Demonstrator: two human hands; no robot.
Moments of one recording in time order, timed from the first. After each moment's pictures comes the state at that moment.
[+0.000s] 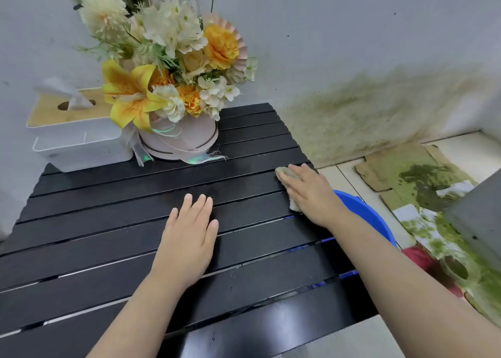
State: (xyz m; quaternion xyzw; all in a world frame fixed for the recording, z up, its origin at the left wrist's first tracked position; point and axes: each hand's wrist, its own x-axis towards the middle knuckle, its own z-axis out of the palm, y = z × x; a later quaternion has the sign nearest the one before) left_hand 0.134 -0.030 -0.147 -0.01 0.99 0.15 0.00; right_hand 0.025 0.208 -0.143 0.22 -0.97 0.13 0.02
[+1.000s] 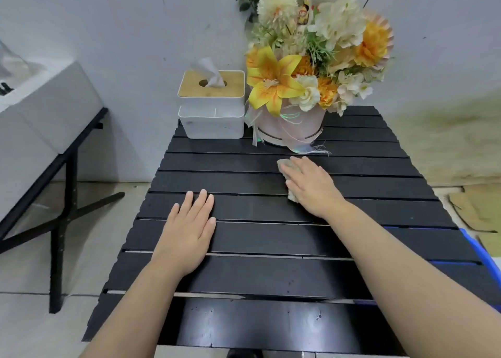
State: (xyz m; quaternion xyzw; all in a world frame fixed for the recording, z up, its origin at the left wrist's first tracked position) left_hand 0.220 -0.187 -0.166 -0.14 0.98 0.11 0.00; right_hand 0.040 0.021 -0.144 0.38 -0.92 0.05 0.04
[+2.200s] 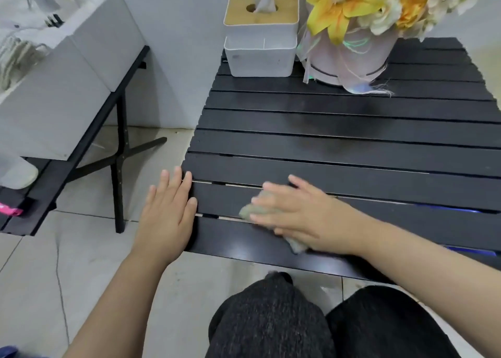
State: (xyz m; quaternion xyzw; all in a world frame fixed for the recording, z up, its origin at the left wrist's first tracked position) left_hand 0.346 -0.218 -0.156 -0.27 0.95 0.12 -0.01; right_hand 0.186 0.012 -0.156 0.69 -0.71 0.11 -0.04
